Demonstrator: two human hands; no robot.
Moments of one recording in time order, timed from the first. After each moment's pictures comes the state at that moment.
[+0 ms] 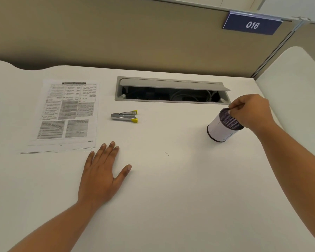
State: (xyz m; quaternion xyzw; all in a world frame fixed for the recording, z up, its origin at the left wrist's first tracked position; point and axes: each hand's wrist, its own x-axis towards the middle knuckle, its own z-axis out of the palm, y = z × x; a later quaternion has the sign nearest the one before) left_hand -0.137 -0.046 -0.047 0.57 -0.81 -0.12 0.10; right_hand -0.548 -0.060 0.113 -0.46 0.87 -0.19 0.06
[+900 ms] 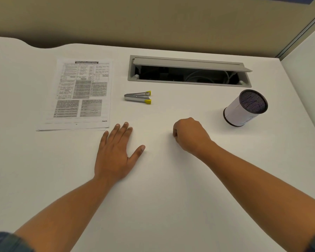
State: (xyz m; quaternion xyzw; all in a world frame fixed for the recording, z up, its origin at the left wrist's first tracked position) left_hand -0.138 -0.046 -0.048 0.57 -0.80 -0.12 0.11; right_hand -0.377 -0.051 0.009 -0.66 0.74 0.06 0.14
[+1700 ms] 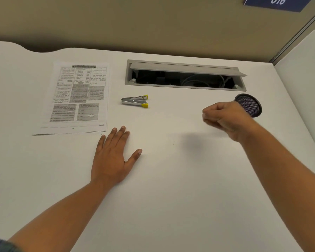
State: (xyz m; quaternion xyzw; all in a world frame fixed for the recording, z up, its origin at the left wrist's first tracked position) left_hand -0.136 -0.046 -0.049 0.57 -0.81 -0.12 0.10; right_hand -0.453 -0.047 0.087 -0.29 0.74 -0.40 0.46
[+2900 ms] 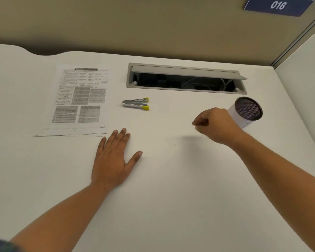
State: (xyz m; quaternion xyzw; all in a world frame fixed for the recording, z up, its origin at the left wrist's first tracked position) left_hand -0.138 -0.045 -0.045 0.57 -0.80 -0.12 0.10; right_hand -0.445 -0.046 0.072 -0.60 0.76 -0.11 0.22
